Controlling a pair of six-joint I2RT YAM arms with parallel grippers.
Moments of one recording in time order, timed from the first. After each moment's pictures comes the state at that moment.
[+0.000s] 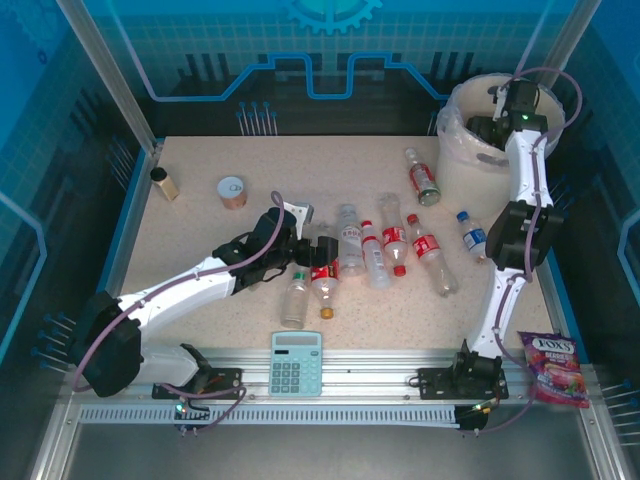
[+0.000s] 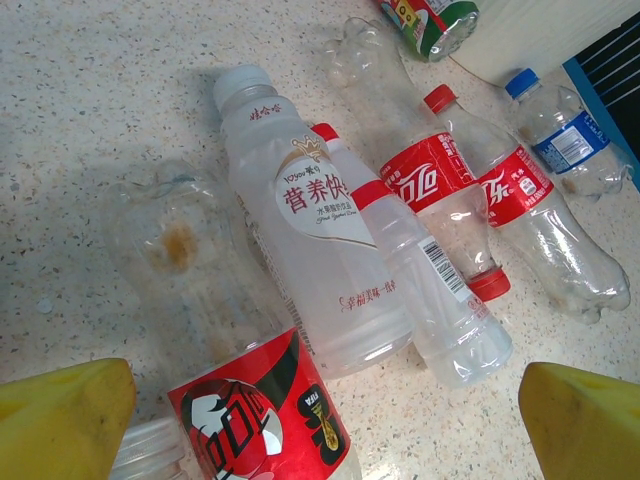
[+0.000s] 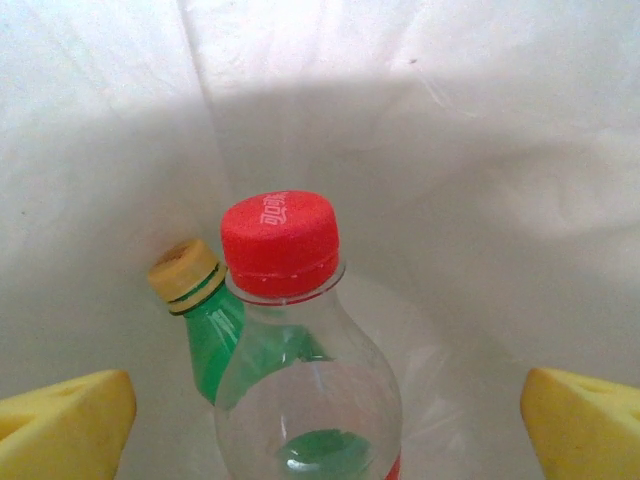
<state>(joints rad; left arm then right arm) -0.67 1.32 0.87 -0.17 0.05 -0.51 -0.24 2.27 2.32 -0.85 0.01 -0.04</state>
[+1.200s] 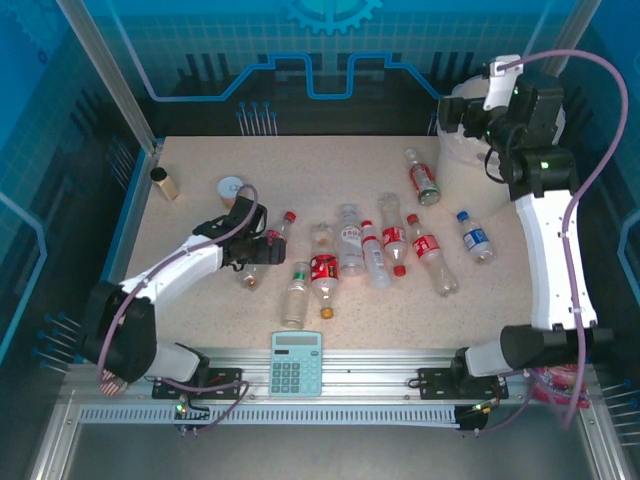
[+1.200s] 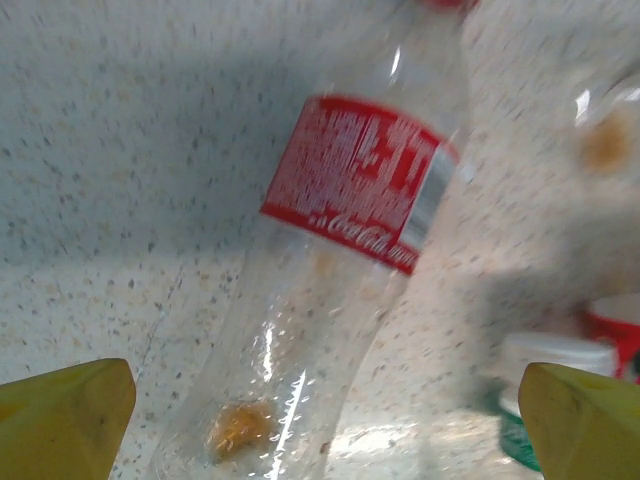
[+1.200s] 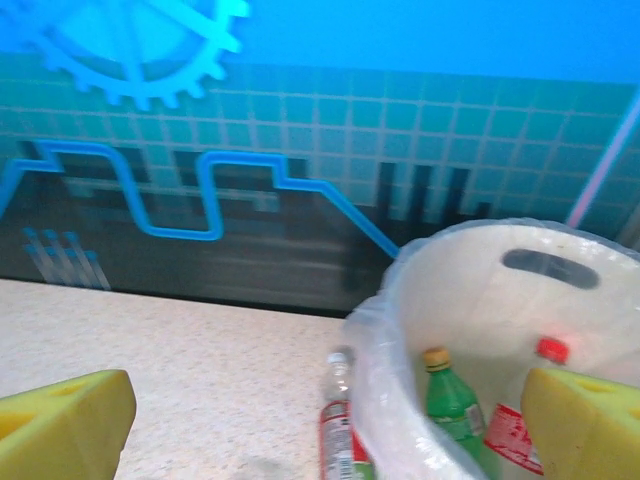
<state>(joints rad) -0.37 1.43 0.92 -0.64 -0.07 -0.37 0.06 1.40 1.84 -0.70 -0.04 -0.02</state>
